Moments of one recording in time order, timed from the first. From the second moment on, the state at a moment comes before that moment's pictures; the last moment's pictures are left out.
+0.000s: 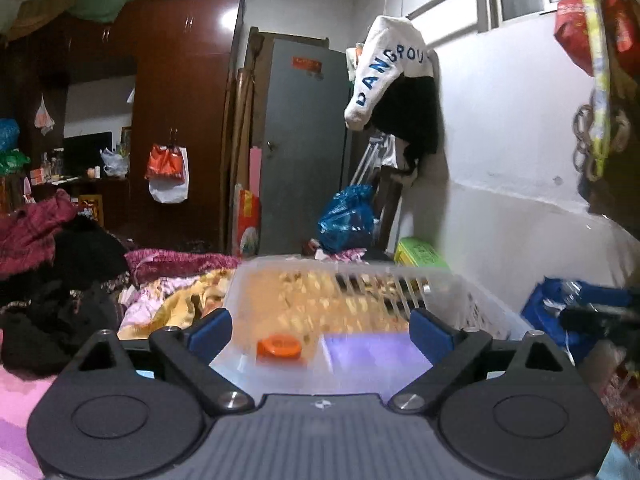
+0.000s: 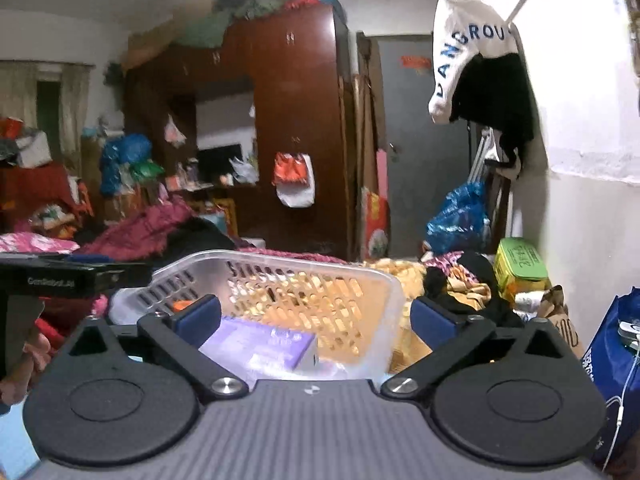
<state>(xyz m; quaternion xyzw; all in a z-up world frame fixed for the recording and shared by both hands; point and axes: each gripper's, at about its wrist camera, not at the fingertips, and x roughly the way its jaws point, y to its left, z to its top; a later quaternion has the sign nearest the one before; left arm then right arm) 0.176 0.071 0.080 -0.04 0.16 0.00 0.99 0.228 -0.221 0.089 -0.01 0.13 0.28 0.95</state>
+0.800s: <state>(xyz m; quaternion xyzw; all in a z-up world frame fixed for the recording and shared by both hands) 0.204 0.049 -0.004 -0.01 0.28 -0.01 0.96 0.258 -0.218 -0.013 -0.07 0.29 0.31 0.90</state>
